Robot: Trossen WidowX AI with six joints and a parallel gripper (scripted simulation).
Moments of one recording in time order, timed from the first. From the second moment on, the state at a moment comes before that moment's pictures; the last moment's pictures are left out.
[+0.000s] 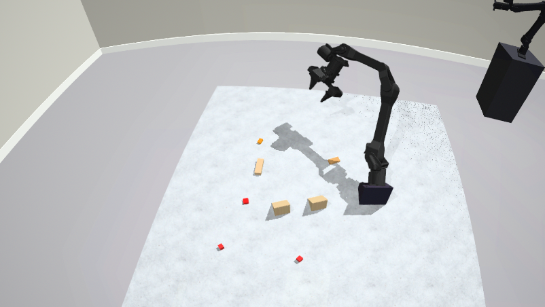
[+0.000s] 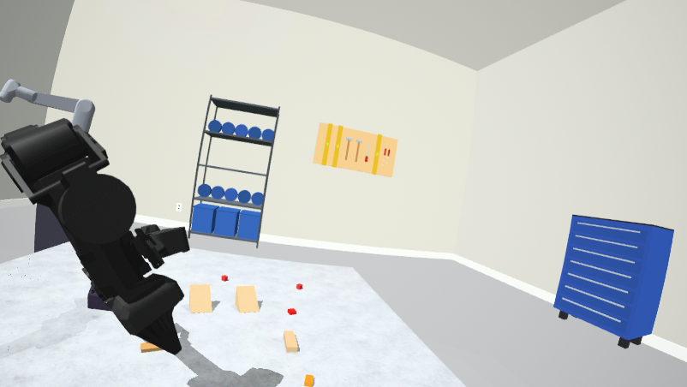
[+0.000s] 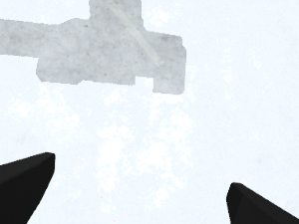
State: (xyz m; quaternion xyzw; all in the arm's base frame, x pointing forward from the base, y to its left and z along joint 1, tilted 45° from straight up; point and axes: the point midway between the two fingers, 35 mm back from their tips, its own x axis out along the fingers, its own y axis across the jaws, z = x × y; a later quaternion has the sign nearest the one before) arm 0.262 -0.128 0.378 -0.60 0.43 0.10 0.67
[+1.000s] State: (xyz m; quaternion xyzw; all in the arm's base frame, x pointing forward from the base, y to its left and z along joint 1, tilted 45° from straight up) arm 0.367 0.134 0.057 -0.71 0.60 0.29 0.25
